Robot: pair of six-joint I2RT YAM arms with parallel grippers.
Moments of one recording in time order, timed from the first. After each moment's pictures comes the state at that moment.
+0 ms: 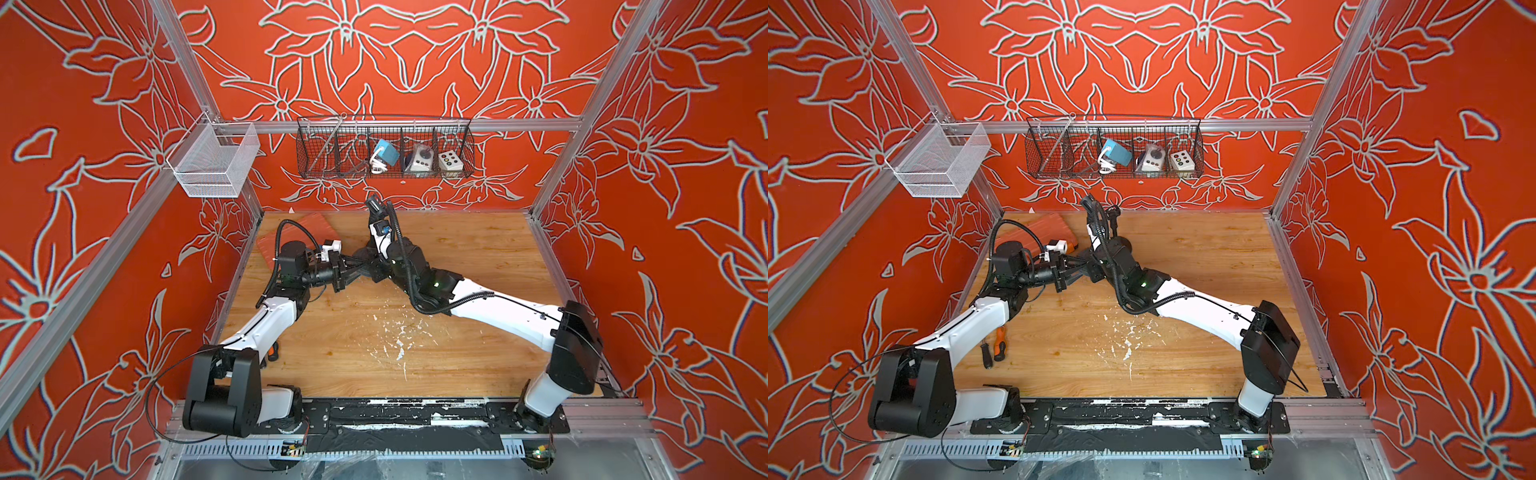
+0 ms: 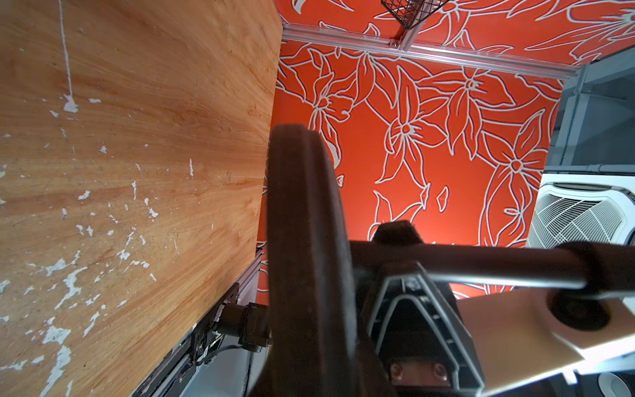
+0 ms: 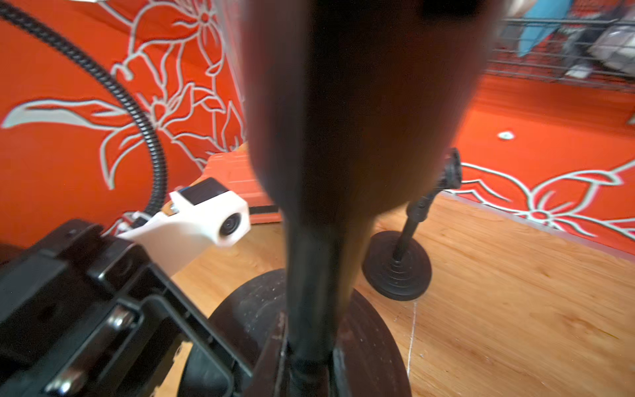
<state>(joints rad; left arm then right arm) -0.05 1.31 0.73 0.36 1.12 -1.46 1.01 1.69 1.40 -0.05 0.36 0.19</state>
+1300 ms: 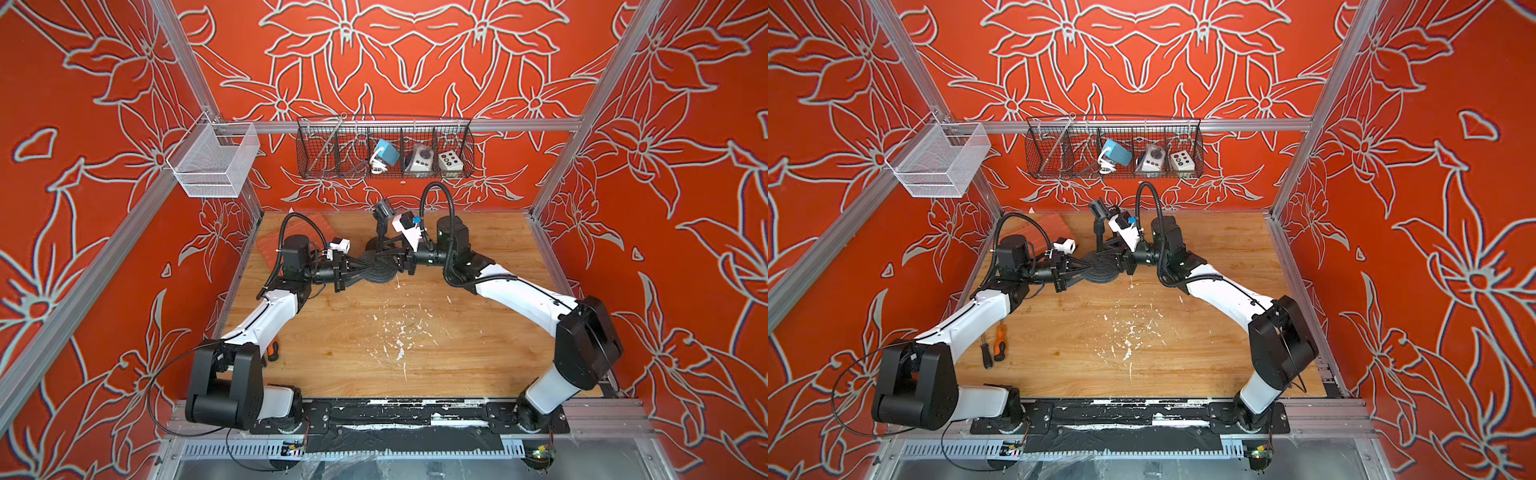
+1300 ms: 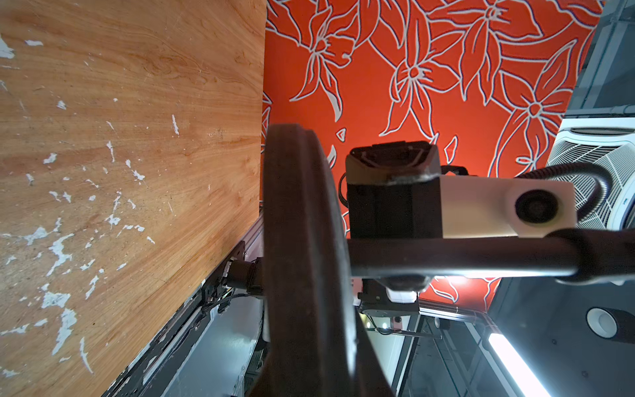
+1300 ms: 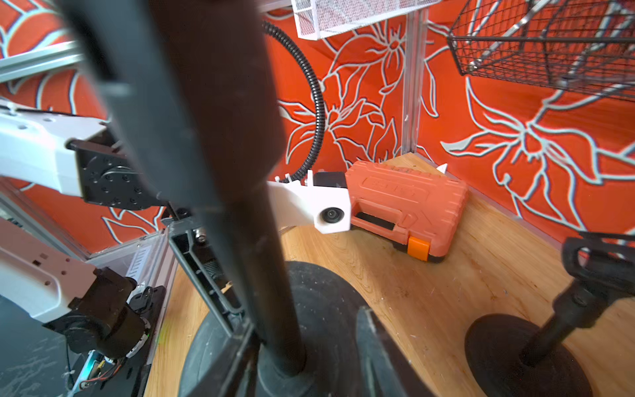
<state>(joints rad) -0.06 1.35 0.81 0.22 1.29 -1.33 0.66 1.63 1.23 0.21 -0.73 0.05</state>
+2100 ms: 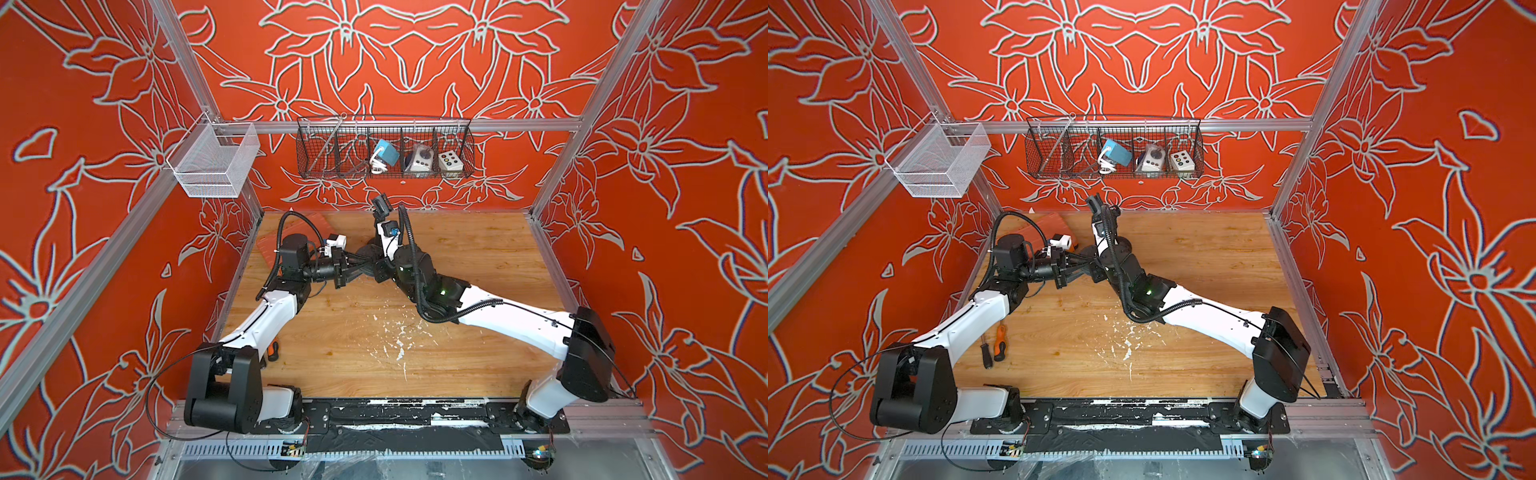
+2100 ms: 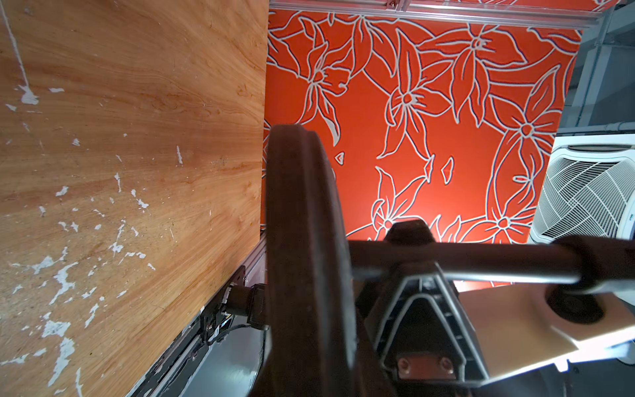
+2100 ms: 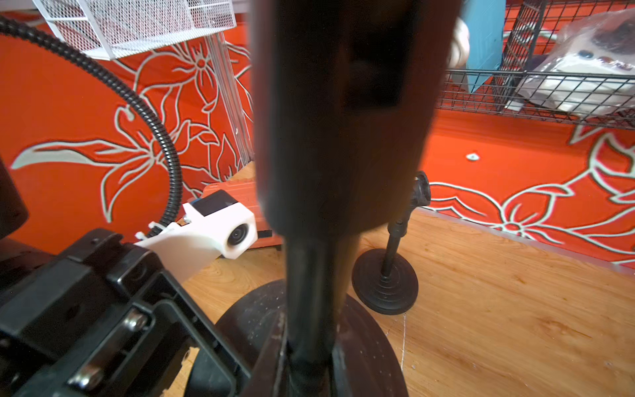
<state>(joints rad) -0.06 1.32 0.81 0.27 1.18 -1.38 1.02 1.61 1.31 0.06 0.43 0.18</state>
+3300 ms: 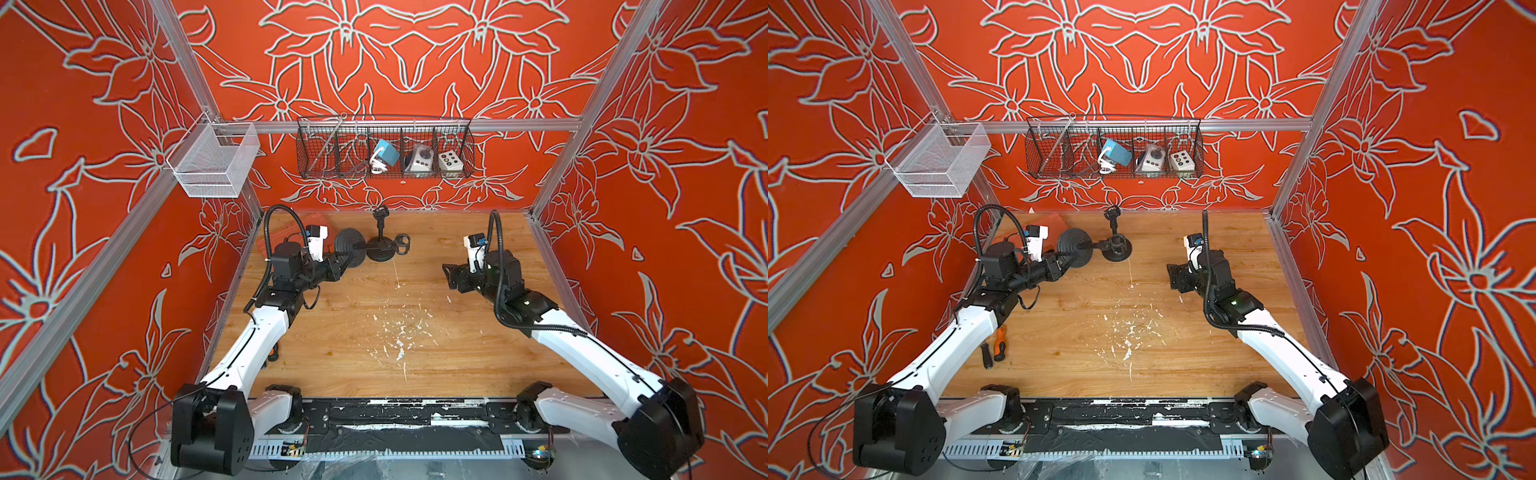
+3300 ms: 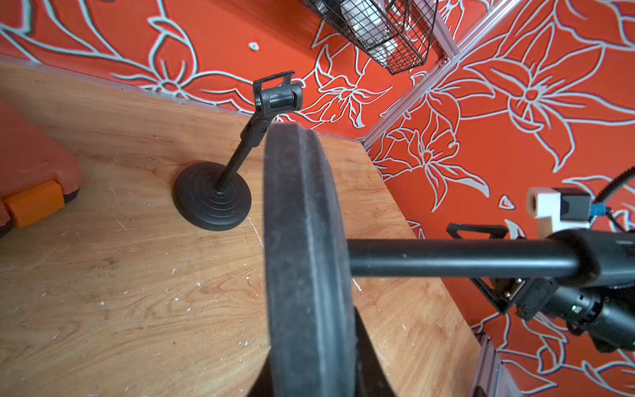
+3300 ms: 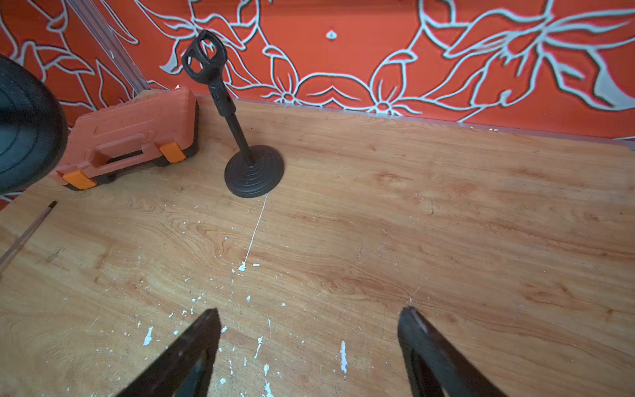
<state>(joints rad) -0.05 1.16 0.79 0.04 0.65 -0.49 0.50 1.10 0.81 -0.16 0.05 0.16</state>
